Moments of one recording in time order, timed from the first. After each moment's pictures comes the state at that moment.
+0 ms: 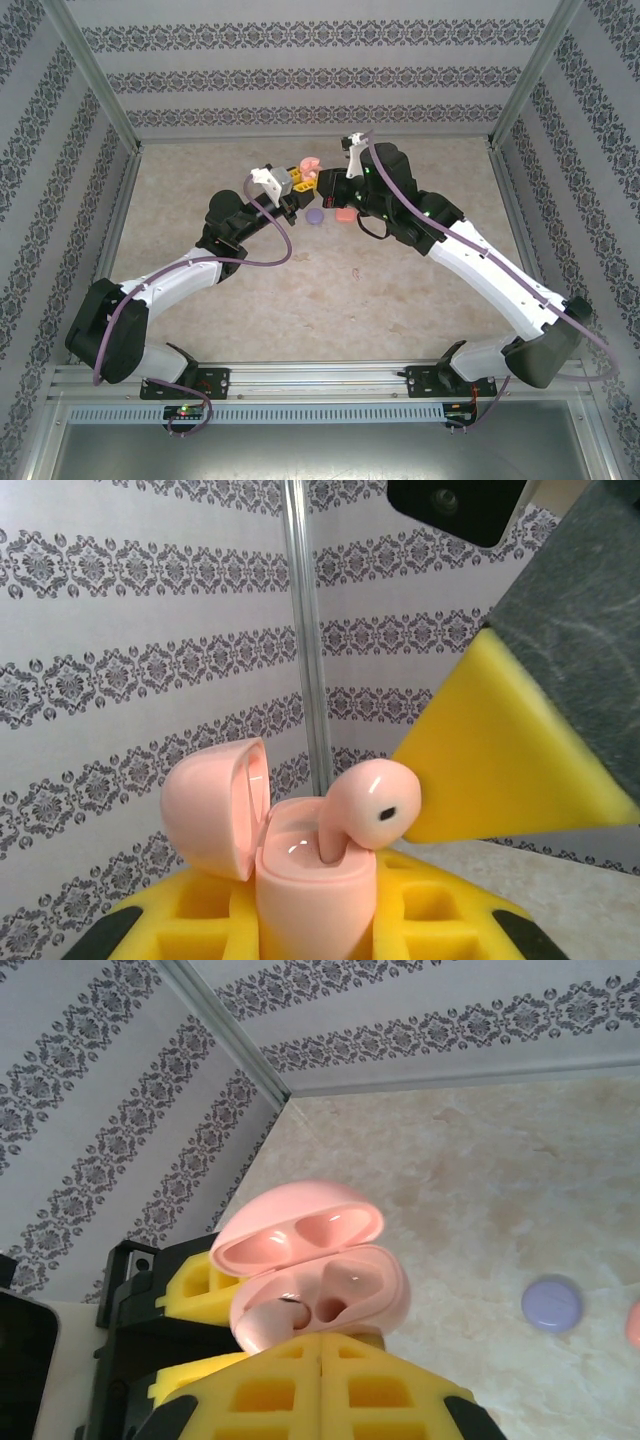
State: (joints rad) left arm -0.51 1.41 0.83 0.82 0.40 0.02; right arm 0.73 1.37 1.45 -0.47 -0.05 0.58
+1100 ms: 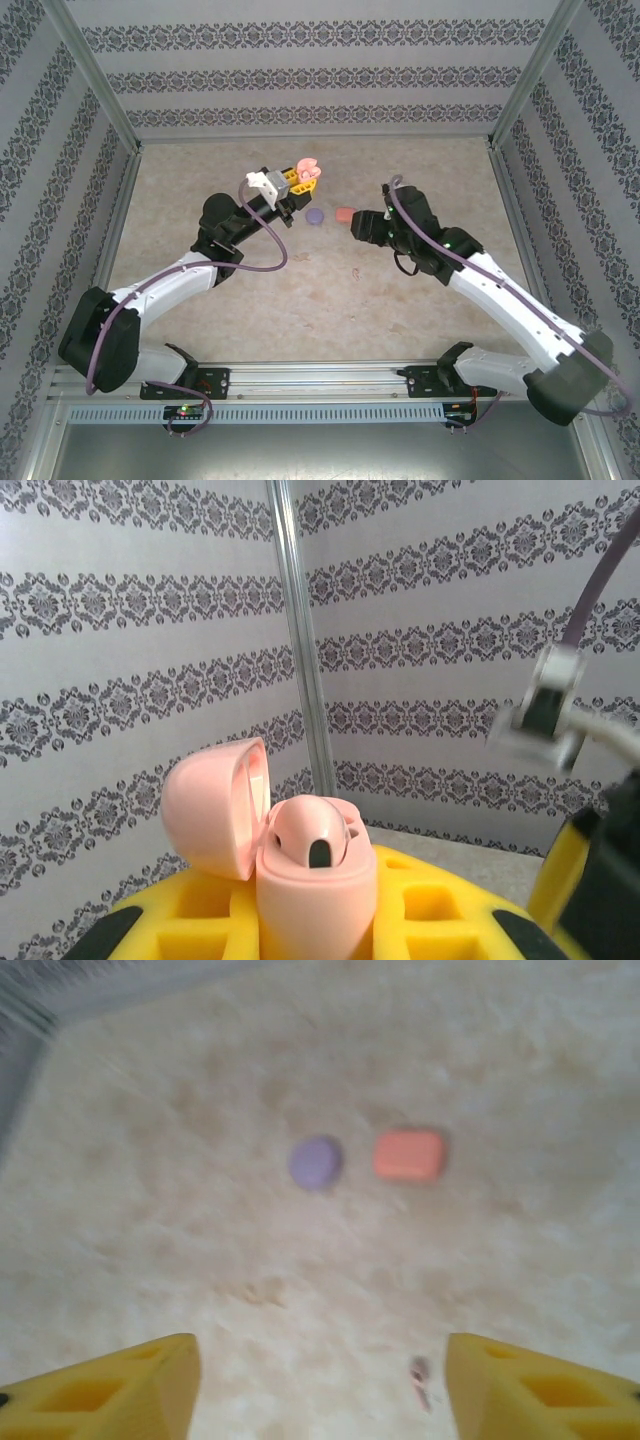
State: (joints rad) left arm -0.51 1.35 0.81 0.82 0.41 0.06; right arm 0.61 1.16 1.04 -0.61 0.09 0.60
